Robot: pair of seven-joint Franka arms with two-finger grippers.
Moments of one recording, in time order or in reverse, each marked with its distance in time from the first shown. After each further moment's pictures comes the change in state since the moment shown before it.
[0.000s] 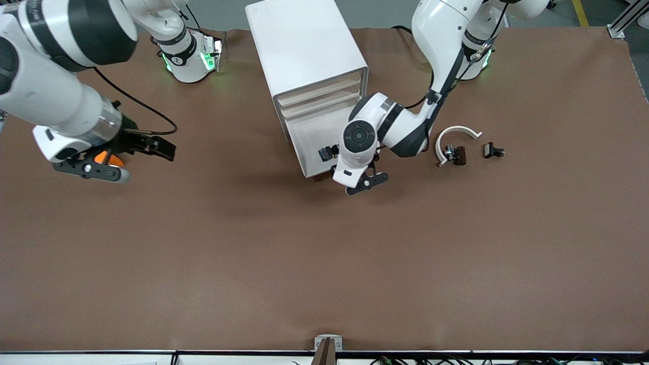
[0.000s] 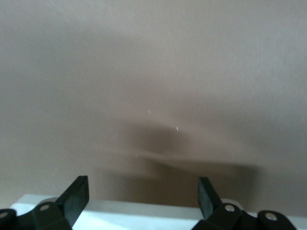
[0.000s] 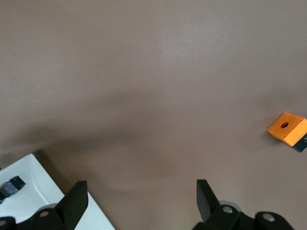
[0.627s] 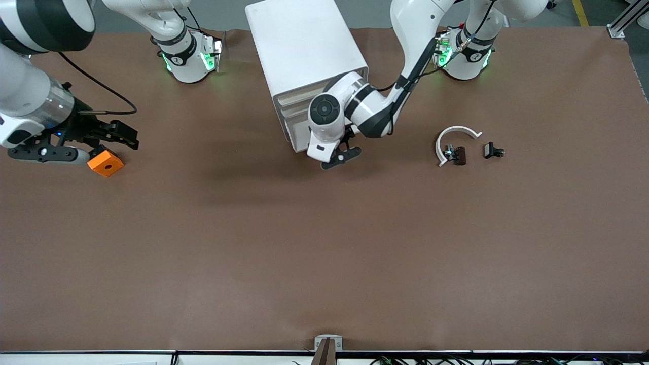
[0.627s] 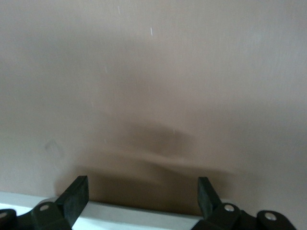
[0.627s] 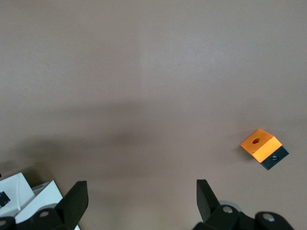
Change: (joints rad) left arm -0.076 0.002 -0.091 -0.009 0.000 -0.003 -0.189; right arm -0.133 -0.129 0.001 -0.155 -0.001 0.057 -0.238
